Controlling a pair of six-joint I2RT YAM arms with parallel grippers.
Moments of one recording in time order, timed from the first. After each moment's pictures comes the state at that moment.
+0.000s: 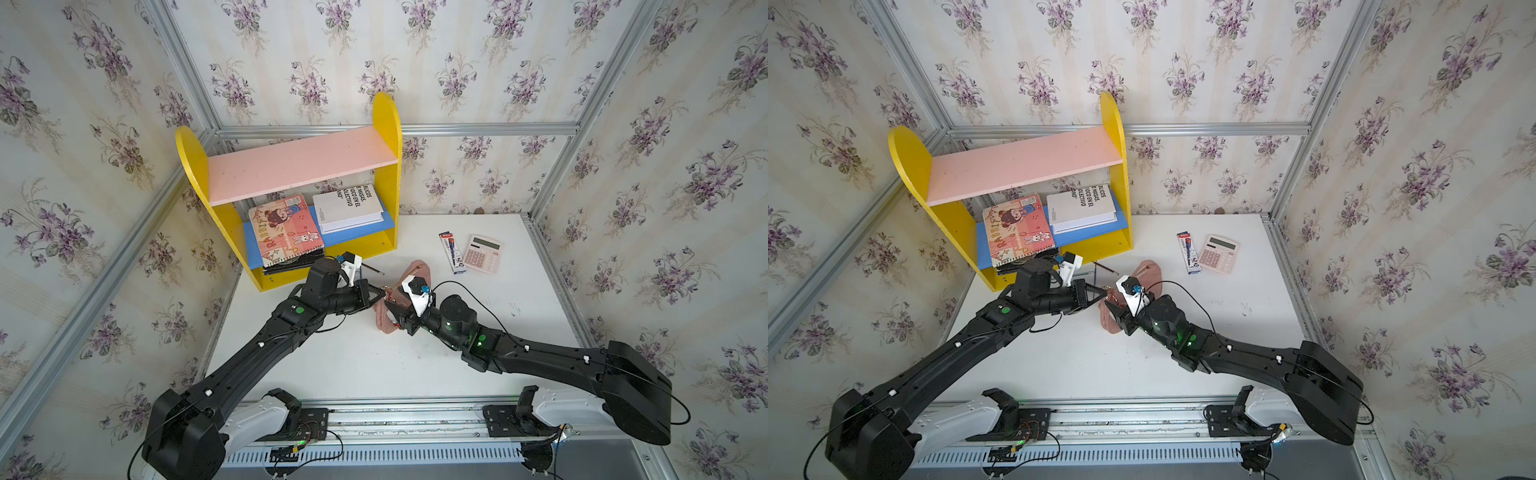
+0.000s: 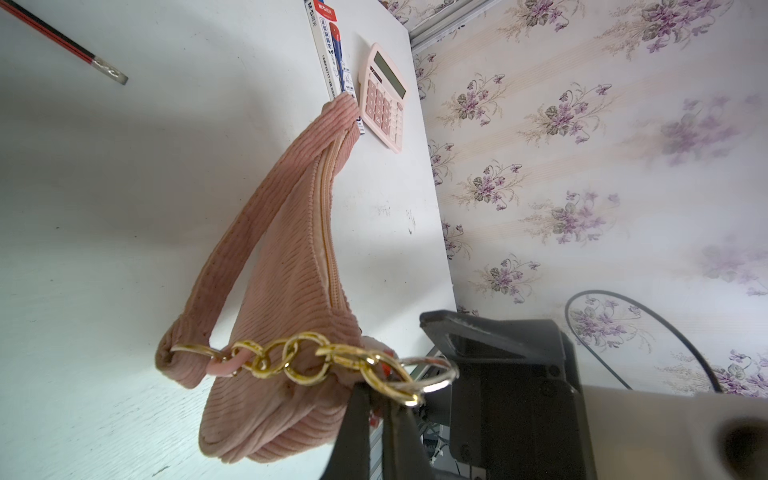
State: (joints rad) left arm -0.52 1.11 0.82 -0.25 0.55 -0.85; right arm 1.02 1.30 0.62 0.51 0.12 0.07
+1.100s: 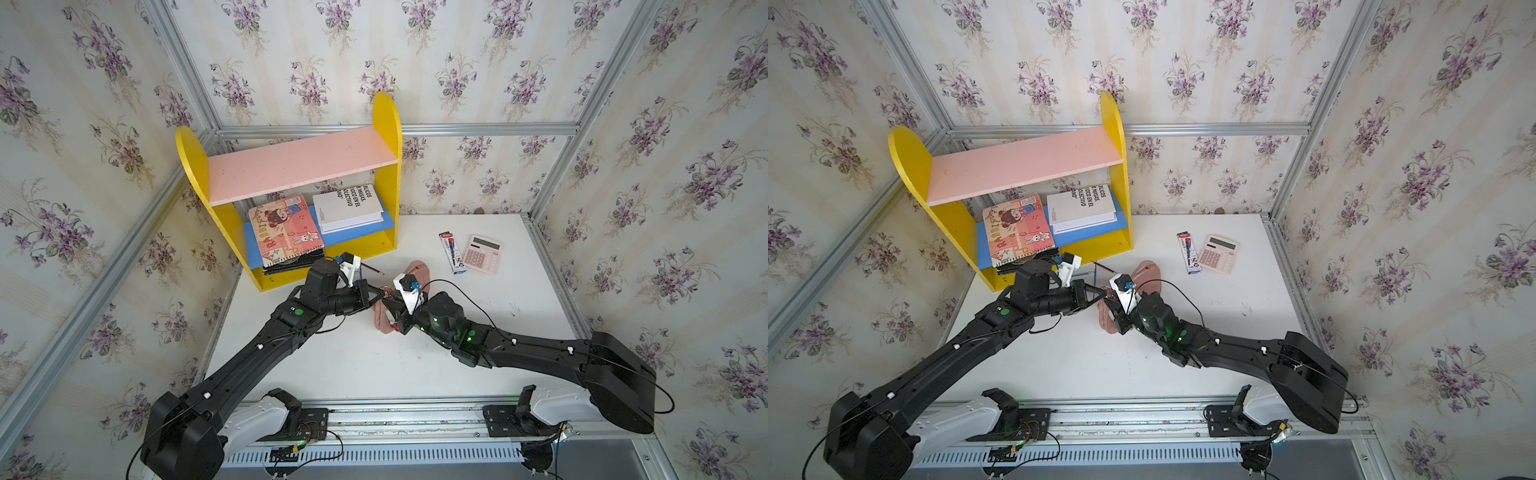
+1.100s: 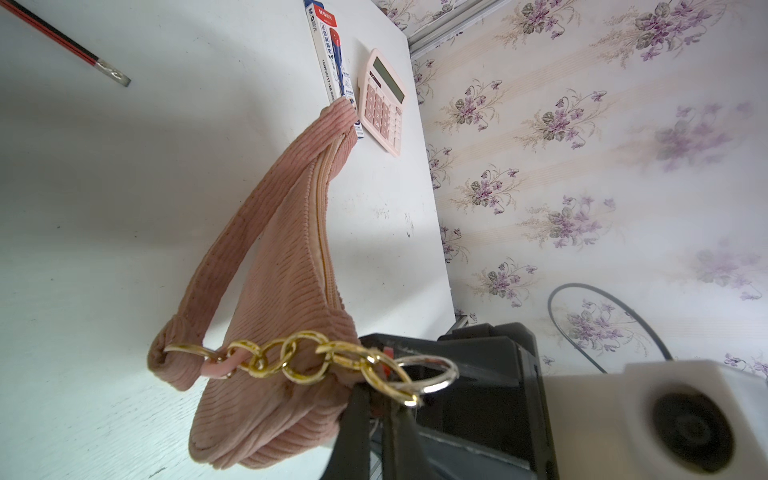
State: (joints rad) left arm -0.52 1.10 0.80 -0.24 0.55 -0.87; right arm 1.02 1.38 0.67 0.46 0.12 0.15
